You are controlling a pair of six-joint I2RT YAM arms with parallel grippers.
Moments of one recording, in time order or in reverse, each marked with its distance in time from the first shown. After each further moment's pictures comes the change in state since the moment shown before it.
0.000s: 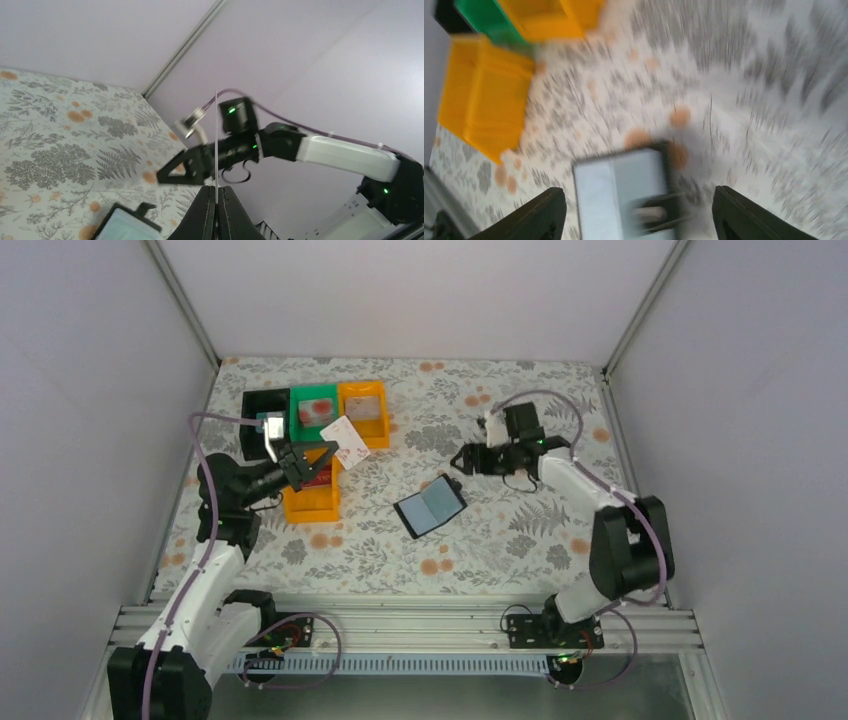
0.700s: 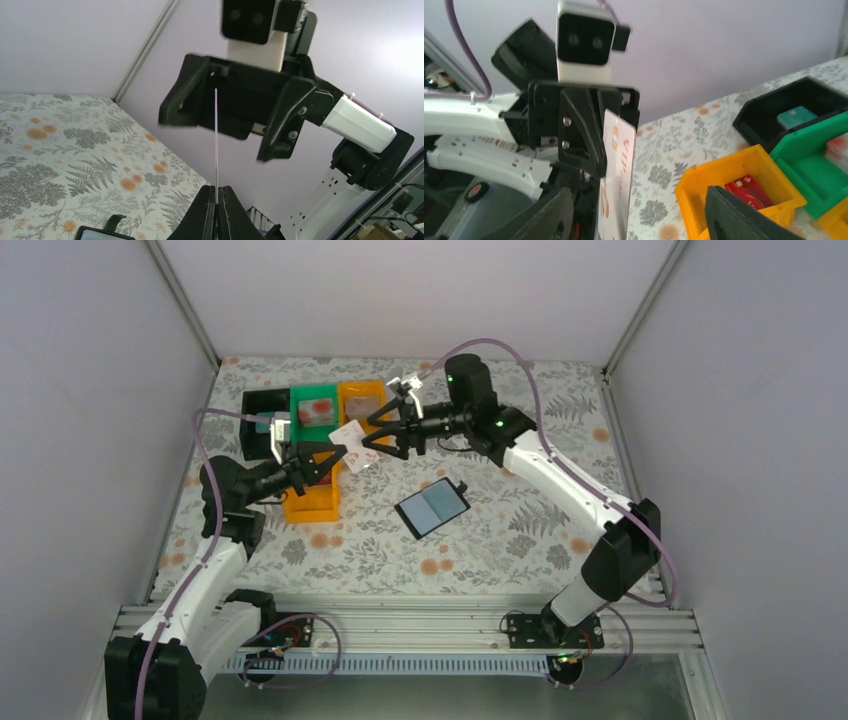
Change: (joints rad) left arm -0.055 0.045 -0.002 0.170 0.061 -0.012; right arm 0.375 -0.015 0.500 0.198 -0.355 -0.182
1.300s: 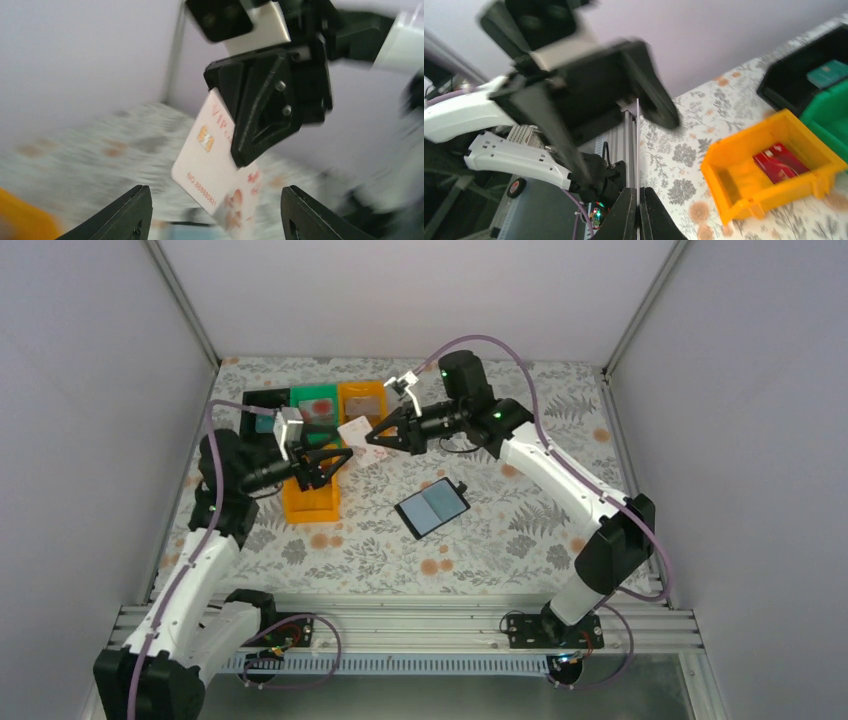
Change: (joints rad) left arm -0.011 -0.011 0.106 -0.307 -0.010 0.365; right arm 0.012 0.064 0.088 -0.182 -0.057 0.034
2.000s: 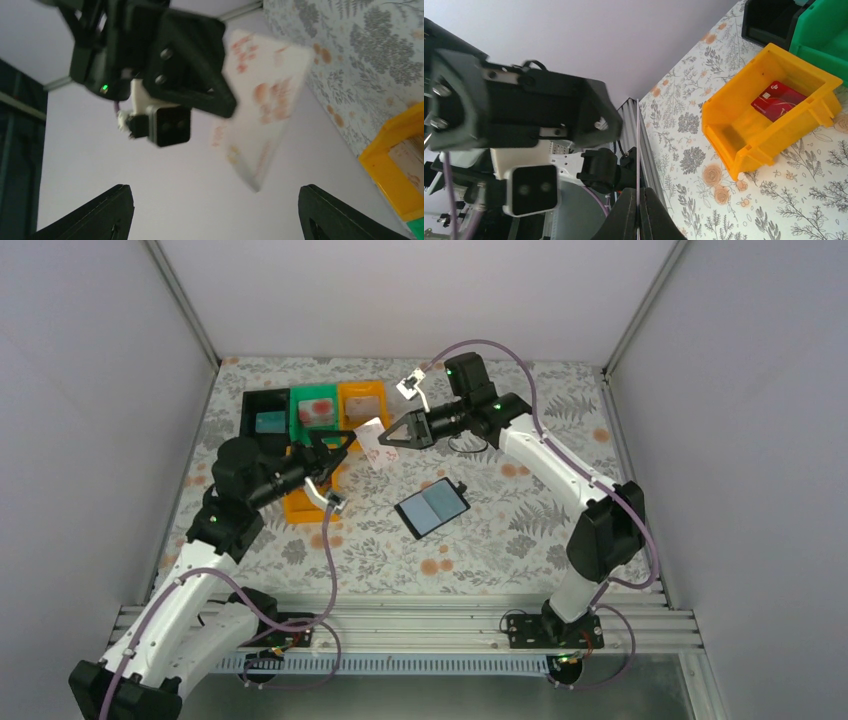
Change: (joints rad) left arm -0.205 -0.068 0.170 -0.454 -0.471 2.449; right arm -0.098 0.071 -0.009 -0.113 -0.076 0.158
